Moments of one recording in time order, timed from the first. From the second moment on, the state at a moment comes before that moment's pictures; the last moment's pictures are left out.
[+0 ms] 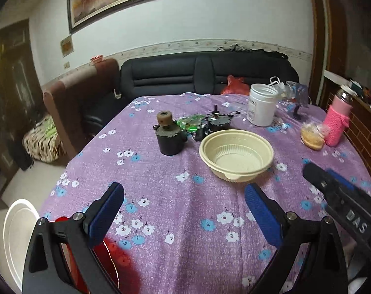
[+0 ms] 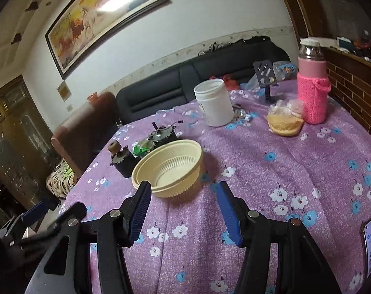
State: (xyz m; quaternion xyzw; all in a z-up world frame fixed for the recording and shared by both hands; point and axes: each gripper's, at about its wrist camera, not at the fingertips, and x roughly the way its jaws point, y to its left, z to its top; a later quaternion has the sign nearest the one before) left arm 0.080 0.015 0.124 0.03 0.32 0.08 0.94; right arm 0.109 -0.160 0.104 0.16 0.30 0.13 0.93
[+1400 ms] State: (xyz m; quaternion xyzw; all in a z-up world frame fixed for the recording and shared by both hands) left arm 0.115 0.055 0.082 -0.06 0.42 0.06 0.90; right arm 0.240 -0.124 0.045 0.20 0.42 0.15 0.88
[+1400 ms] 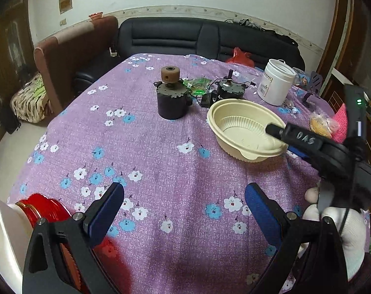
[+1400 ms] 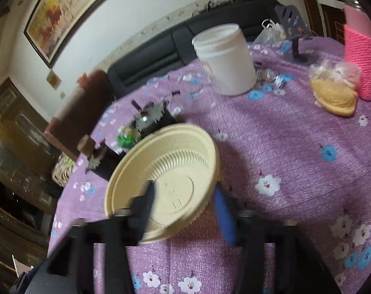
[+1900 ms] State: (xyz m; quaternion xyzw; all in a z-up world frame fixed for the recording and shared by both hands) left arm 0.101 0.061 0.090 -0.10 0.41 0.04 0.90; right arm 0.170 -0.176 0.046 0.22 0.46 0.22 0.83
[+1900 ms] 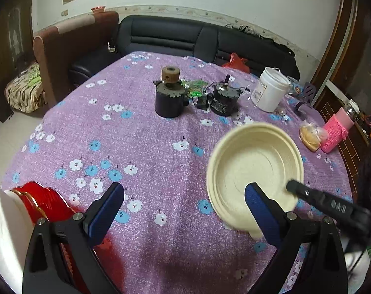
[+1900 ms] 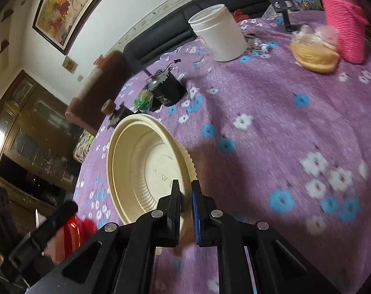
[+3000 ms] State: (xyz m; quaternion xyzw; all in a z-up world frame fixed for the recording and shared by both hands) left arm 0.197 0.023 0.023 -0.12 0.51 -0.02 0.85; right arm 0.192 -0.169 0.019 0.22 0.44 0.14 0.86
